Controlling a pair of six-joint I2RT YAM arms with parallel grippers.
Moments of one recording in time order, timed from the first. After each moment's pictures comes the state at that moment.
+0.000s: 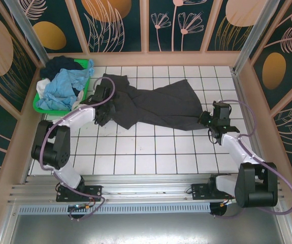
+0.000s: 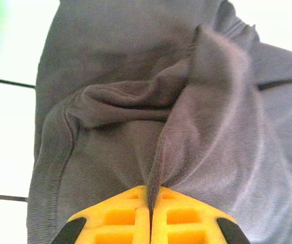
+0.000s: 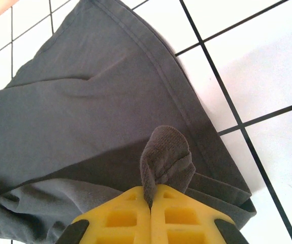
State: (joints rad) left arm -0.32 1.60 1.10 -0.36 -0.10 -0.49; right arm 0.05 1.13 0.61 -0.17 -0.09 0.47
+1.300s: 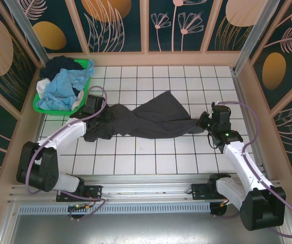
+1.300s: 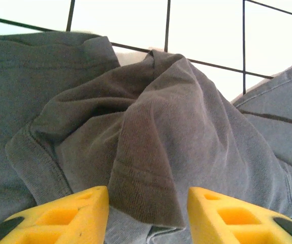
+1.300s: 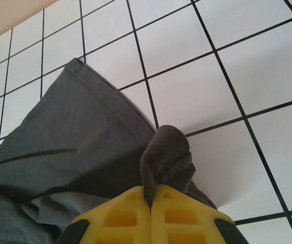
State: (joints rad) left arm -0.32 1.44 0.91 -0.35 -0.01 -0.50; right arm 0.16 0.96 0.63 -0.32 0.00 0.47
